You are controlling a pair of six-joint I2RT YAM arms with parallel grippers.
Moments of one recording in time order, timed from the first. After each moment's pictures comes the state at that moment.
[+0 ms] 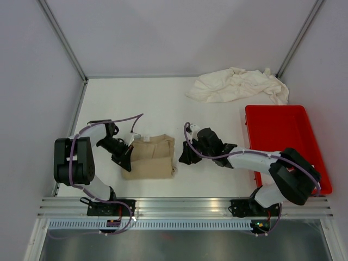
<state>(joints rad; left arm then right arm) 0.05 1.61 0.87 -1.09 0.57 0.79 0.78 1.52 0.64 0.20 -0.37 0.48</state>
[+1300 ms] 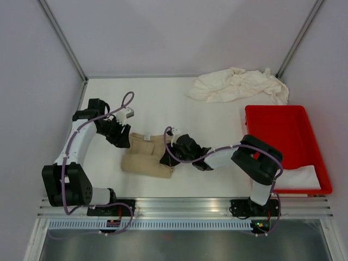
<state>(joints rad) 0.05 1.39 1.10 -1.06 0.56 0.68 0.96 1.82 0.78 0.51 -0.20 0.61</state>
